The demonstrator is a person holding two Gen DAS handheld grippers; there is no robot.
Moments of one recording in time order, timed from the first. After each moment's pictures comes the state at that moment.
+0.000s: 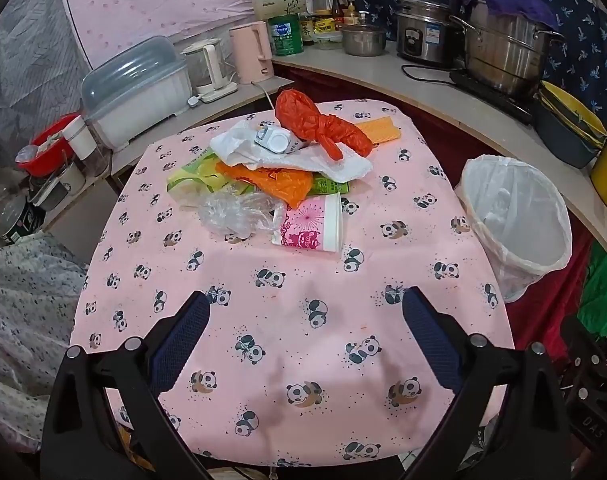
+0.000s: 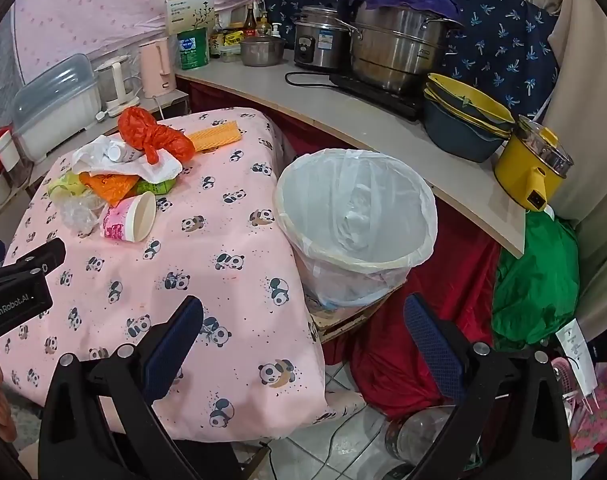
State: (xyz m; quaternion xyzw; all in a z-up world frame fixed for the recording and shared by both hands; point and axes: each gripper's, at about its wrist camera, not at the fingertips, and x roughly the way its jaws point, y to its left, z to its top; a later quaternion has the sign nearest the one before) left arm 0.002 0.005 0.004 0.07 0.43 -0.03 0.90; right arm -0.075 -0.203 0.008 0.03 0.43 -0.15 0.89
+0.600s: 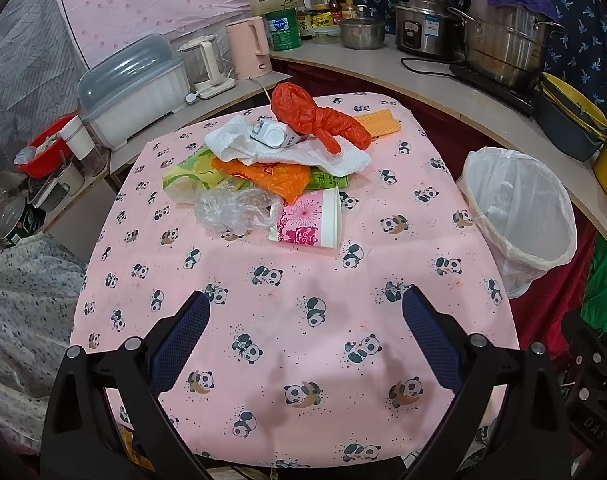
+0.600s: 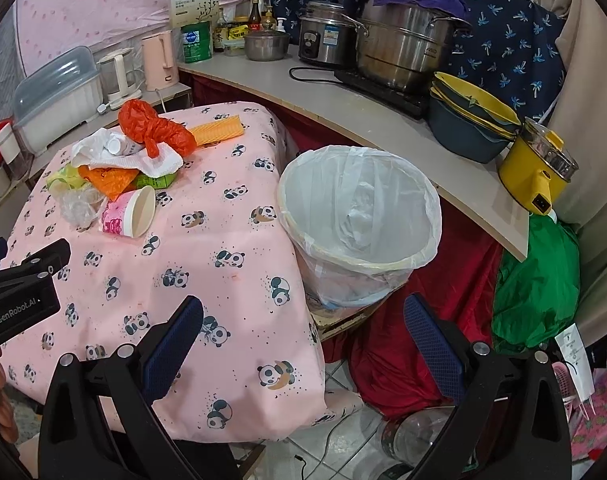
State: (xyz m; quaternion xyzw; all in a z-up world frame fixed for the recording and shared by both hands) left arm 0.008 -0.001 -0.003 0.08 0.44 -0.03 0.89; right arm -0.067 -0.203 0.001 0.02 0.44 -0.14 0.89
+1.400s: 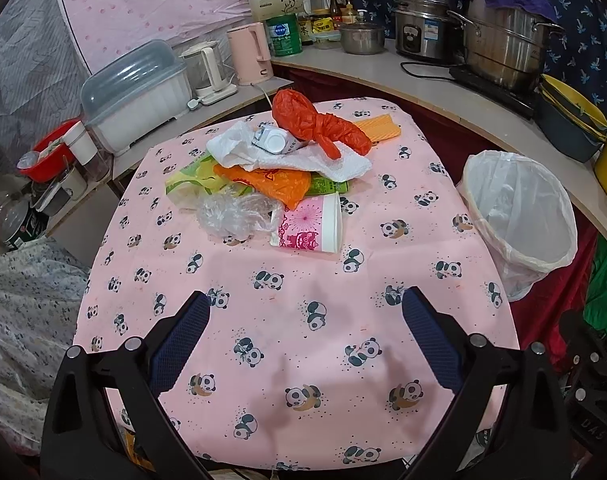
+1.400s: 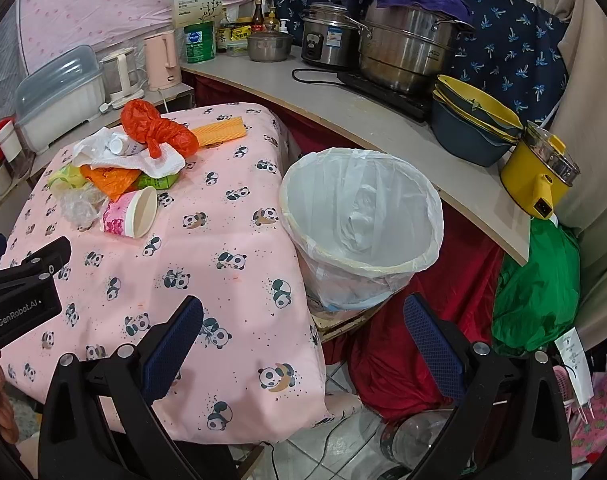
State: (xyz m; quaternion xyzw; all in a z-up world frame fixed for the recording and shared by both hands) left arm 0.005 -0.002 0.002 0.09 0.43 -0.03 0.90; right arm -0.065 -0.201 0.001 0.02 0.44 -0.14 0.89
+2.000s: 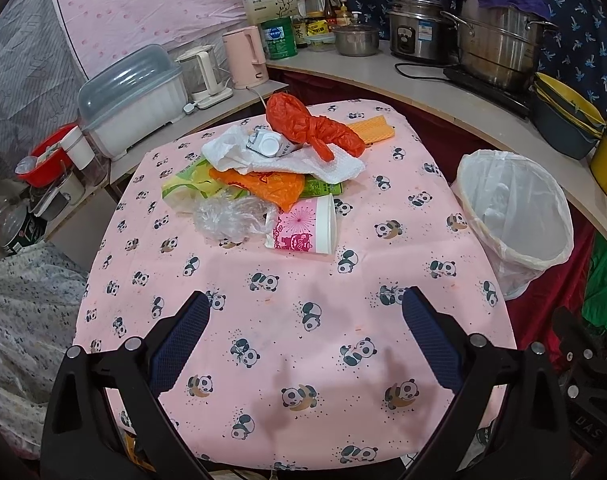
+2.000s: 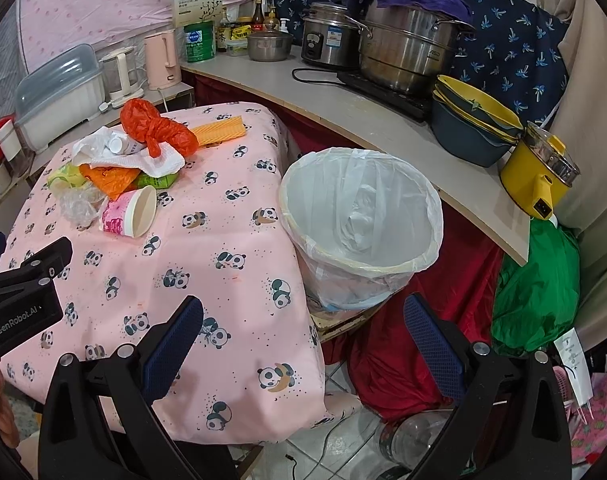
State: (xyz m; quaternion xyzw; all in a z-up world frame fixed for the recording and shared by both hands) left arm 0.003 -0.006 0.003 0.09 0.43 -0.03 0.90; right arm -0.065 -0.201 0.001 0.02 0.44 -0.14 0.89
